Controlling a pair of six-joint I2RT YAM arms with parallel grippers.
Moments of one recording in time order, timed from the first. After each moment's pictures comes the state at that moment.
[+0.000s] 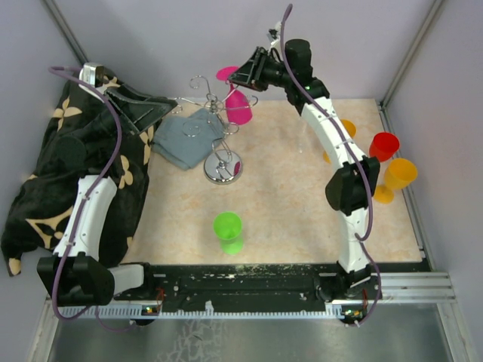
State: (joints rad) left arm 0.01 1.22 1.15 1.04 0.97 -1.54; right arm 0.39 2.12 2.27 -0.28 -0.65 0.80
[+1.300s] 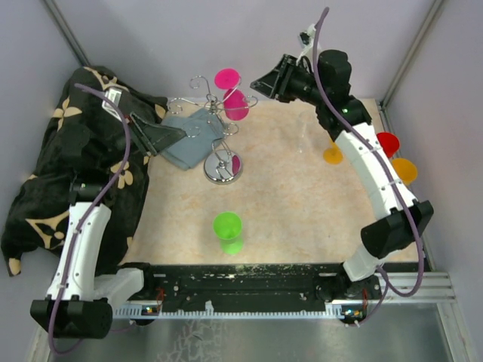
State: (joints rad) left arm -0.03 1.02 1.12 0.22 0.95 -0.94; right arm 0.39 1.63 1.85 -0.31 -0.48 0.64
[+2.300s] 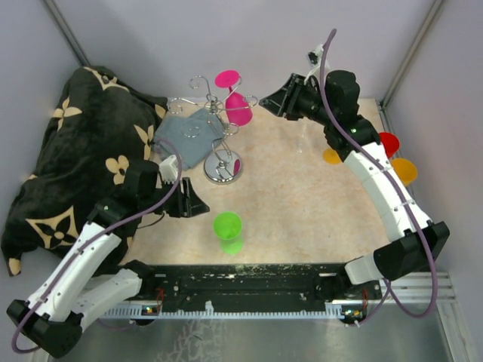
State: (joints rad) left arm -0.48 0.84 0.91 -0.70 0.41 -0.49; right arm 0.38 1.42 1.59 -0.28 -0.43 0.61
